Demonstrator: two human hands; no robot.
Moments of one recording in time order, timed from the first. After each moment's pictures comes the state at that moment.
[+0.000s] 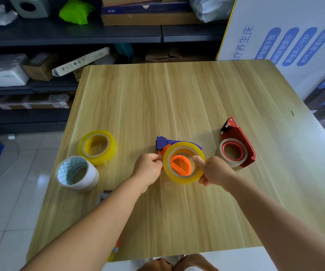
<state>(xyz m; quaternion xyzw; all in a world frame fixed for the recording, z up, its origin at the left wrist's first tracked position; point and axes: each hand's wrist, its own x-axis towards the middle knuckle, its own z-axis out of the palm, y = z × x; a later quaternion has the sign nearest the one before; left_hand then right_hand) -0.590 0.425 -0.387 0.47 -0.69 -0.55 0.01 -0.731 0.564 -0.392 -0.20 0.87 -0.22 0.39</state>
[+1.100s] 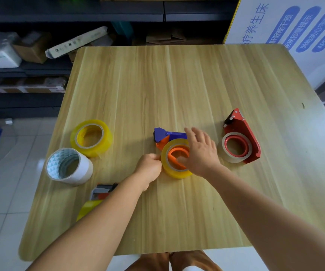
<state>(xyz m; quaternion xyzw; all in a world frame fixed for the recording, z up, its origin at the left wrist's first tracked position) -0.604 0.428 -0.425 0.53 -0.61 -0.59 -0.05 -0.730 0.523 -0.408 -0.40 0.89 -0.11 0.17</state>
